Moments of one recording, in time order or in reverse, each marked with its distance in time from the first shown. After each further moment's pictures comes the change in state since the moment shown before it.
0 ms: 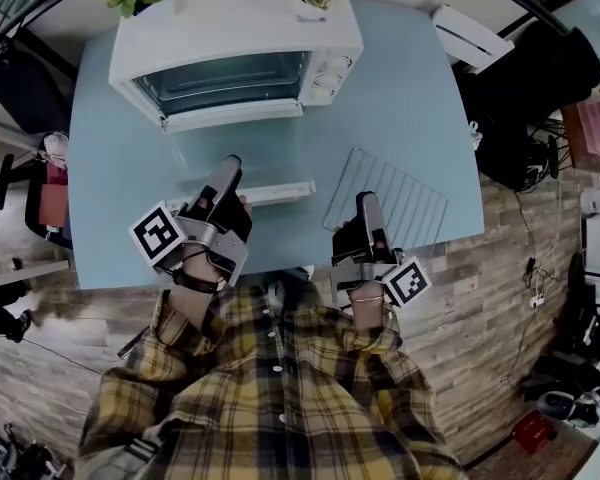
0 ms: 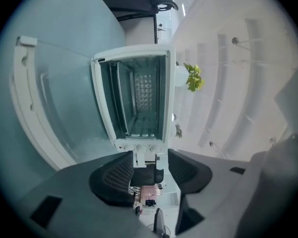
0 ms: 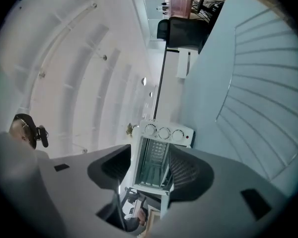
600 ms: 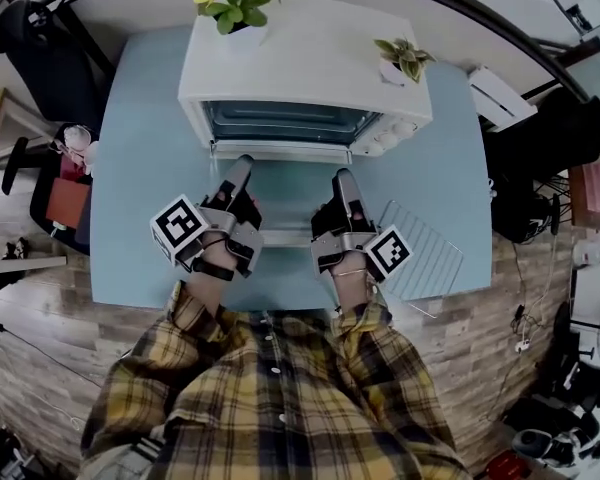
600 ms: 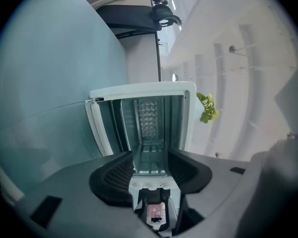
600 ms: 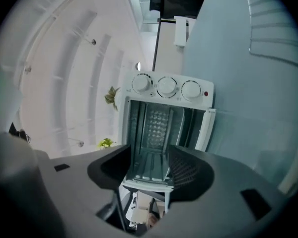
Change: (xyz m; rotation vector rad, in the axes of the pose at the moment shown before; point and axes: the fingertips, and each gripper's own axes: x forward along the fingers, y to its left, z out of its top) left arm 0.002 0.030 0.127 0.036 -0.161 0.033; right arm 0.163 -0.012 -0.111 0.060 0.158 -0.023
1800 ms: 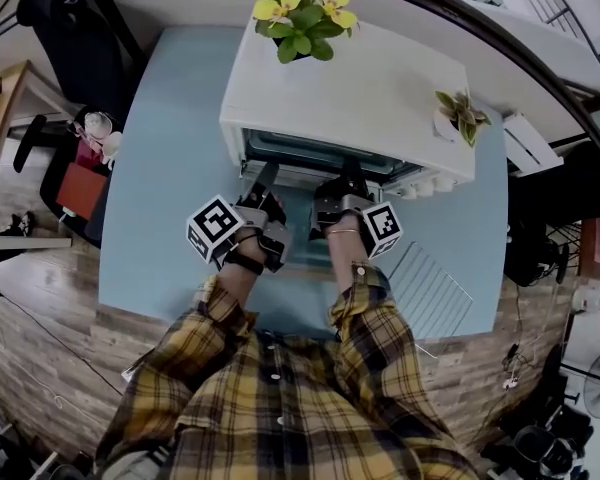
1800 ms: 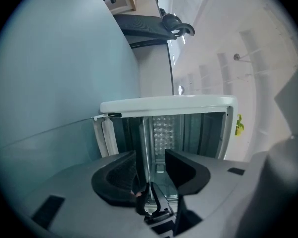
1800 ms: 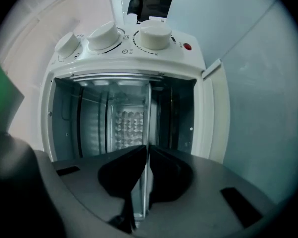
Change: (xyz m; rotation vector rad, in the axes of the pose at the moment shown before) left arm 0.040 0.061 0.053 -0.003 -0.143 0.078; right arm 0.122 -0.096 -0.007 0.150 -0.141 -0.201
